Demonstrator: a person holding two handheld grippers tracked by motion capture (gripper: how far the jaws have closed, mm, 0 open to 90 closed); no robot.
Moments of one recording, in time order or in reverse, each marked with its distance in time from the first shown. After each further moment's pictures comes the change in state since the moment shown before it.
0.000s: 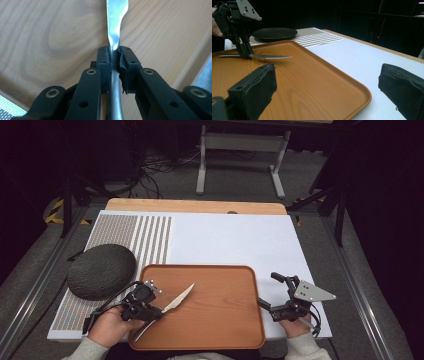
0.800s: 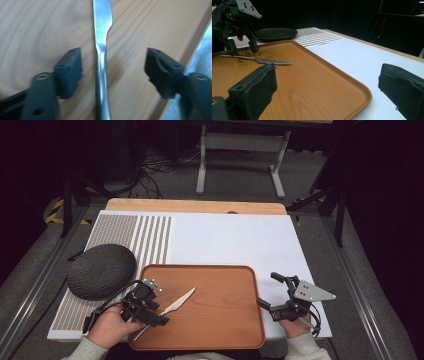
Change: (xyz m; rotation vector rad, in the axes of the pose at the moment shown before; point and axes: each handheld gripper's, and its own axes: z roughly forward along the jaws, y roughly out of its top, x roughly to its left) left arm 0.000 0.003 -0.004 -0.055 -0.059 0.035; right arm 0.000 0.000 0.000 0.001 0.004 0.006
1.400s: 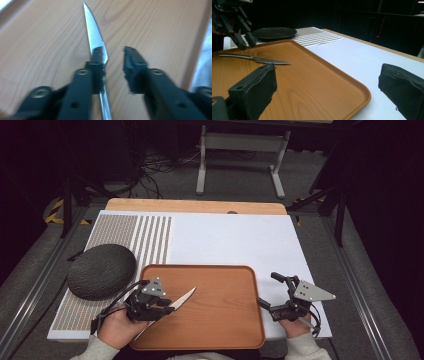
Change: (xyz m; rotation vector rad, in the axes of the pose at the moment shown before) left arm -0.024 0.005 -0.005 -0.176 0.130 0.227; right arm 0.000 0.000 0.000 0.002 -0.007 -0.003
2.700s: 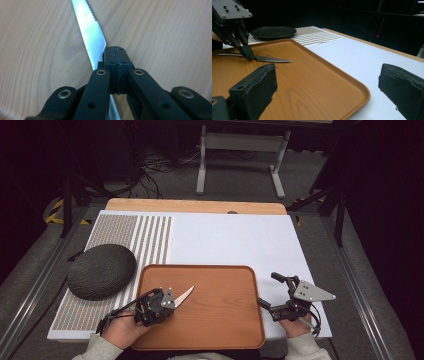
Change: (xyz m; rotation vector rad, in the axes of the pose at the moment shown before) left arm -0.010 0.001 0.027 0.201 0.088 0.146; right arm 0.000 0.000 0.000 0.006 -0.003 -0.005
